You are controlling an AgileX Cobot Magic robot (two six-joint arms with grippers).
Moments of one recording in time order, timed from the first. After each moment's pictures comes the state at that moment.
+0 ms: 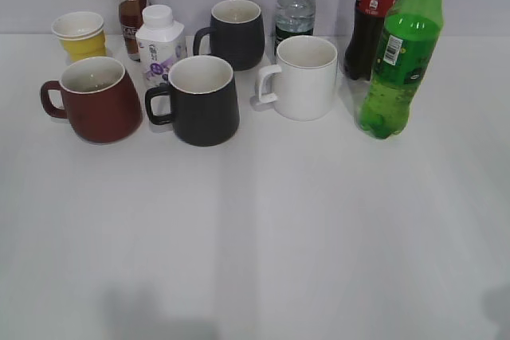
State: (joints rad) left arm -0.47 0.07 -0.52 0.03 1.07 -0.01; right arm 0.35 0.16 -0.50 -0.07 1.06 0.06
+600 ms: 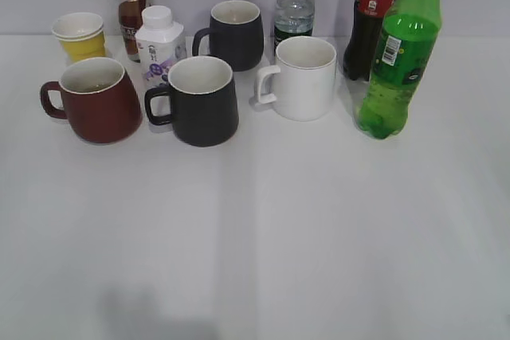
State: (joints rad) left arm 0.03 0.00 -0.52 0.03 1.07 -0.01; right arm 0.13 0.05 -0.50 -0.07 1.05 0.06
